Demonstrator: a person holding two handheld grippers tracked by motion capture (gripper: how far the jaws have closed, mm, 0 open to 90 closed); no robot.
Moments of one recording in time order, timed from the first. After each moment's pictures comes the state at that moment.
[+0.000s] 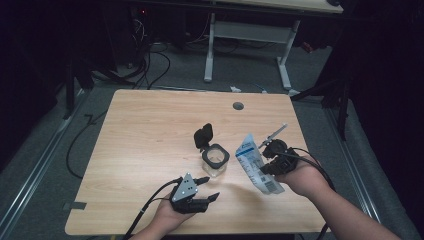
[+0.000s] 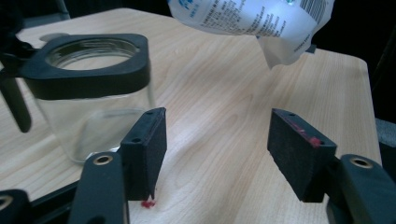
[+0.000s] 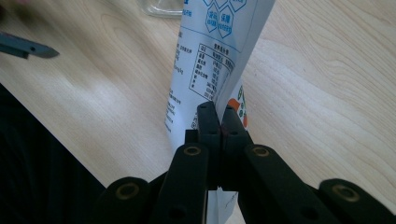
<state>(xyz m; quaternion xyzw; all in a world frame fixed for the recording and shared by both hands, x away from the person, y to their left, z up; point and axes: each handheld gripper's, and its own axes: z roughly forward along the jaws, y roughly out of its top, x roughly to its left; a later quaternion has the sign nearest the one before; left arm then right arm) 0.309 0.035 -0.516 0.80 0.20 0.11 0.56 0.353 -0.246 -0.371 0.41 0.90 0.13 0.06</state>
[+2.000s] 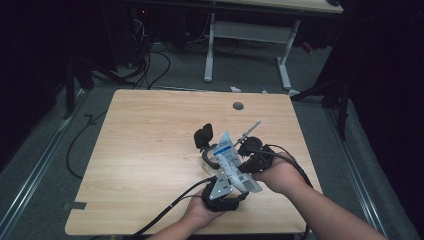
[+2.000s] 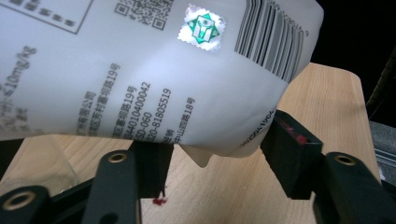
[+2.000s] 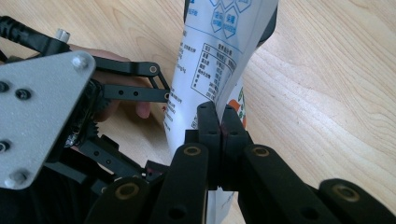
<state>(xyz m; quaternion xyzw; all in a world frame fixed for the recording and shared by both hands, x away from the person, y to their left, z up) 0.311 -0.047 -0.515 0.80 0.18 0.10 0.56 0.359 -0.187 -0.363 0.37 0.92 0.14 0.05</state>
